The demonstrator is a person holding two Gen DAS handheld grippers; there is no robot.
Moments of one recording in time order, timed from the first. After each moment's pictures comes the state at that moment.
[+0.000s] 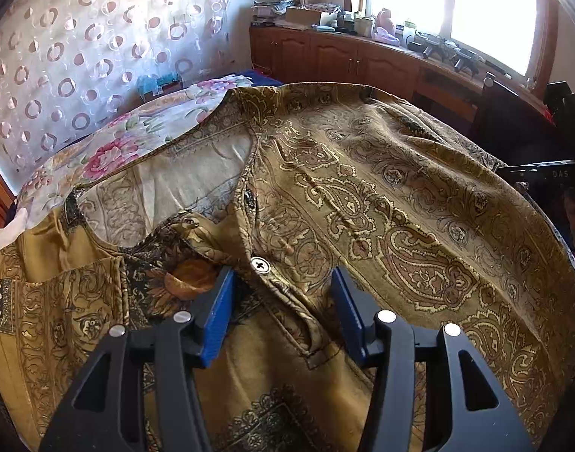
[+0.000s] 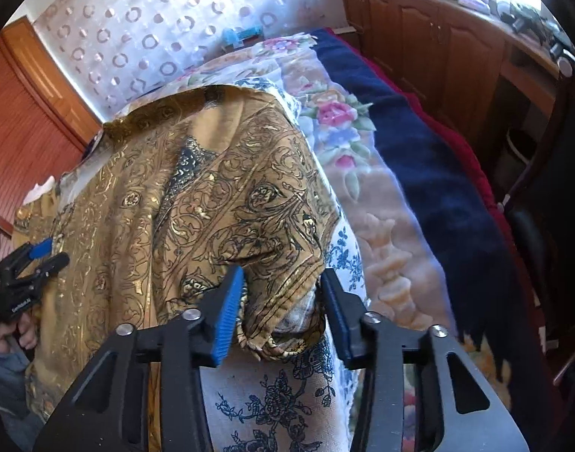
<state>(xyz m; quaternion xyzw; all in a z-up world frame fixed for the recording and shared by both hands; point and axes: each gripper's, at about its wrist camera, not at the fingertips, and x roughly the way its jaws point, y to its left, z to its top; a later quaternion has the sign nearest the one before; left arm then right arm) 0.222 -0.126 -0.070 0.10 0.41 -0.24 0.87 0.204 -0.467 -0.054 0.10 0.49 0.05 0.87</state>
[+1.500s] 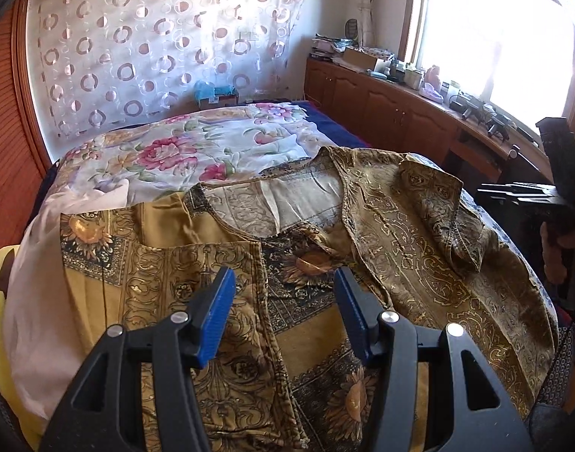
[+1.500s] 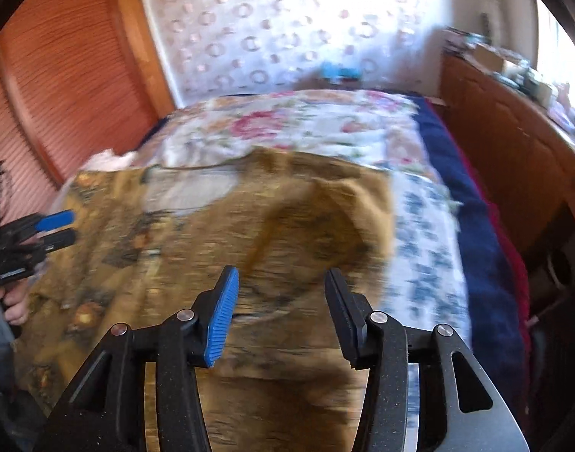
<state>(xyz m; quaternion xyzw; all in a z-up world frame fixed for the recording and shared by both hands) 0.194 -0.023 -0.017 0.02 0.38 -0.17 0.91 0.242 -0.349 0.000 -0.01 0.41 0.15 0.90</state>
